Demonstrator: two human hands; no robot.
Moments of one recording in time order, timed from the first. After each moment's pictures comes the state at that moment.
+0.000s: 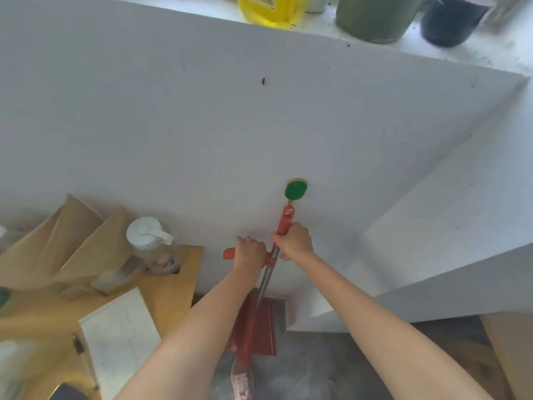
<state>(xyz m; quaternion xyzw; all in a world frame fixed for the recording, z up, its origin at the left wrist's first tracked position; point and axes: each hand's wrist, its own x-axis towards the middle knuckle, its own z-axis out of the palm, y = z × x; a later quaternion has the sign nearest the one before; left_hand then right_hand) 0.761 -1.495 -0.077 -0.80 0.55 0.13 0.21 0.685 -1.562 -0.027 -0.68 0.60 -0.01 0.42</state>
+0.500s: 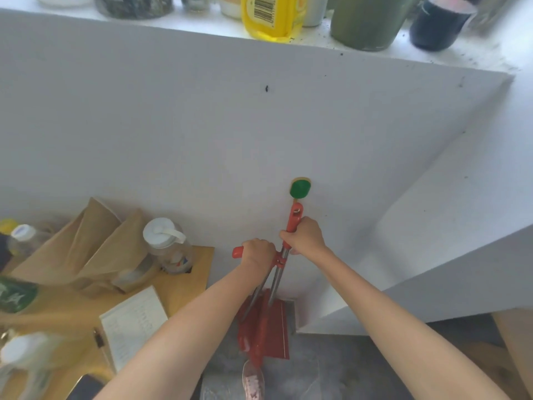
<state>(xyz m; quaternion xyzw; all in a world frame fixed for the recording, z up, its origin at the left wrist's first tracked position) 0.749 -1.464 -0.034 -0.77 0.59 0.11 0.21 0.667 -1.540 0.004 -0.72 0.55 -0.04 0.43</state>
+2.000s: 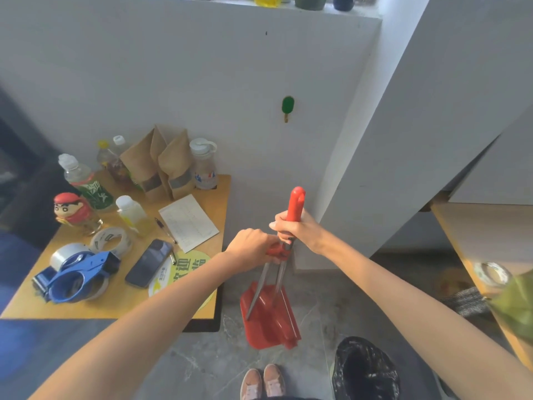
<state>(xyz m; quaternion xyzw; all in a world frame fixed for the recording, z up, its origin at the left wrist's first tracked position) 0.616 -1.135 0.006 -0.69 0.72 0.10 -0.03 0.483 -1.216 0.073 -0.70 0.28 -0.09 0.65</state>
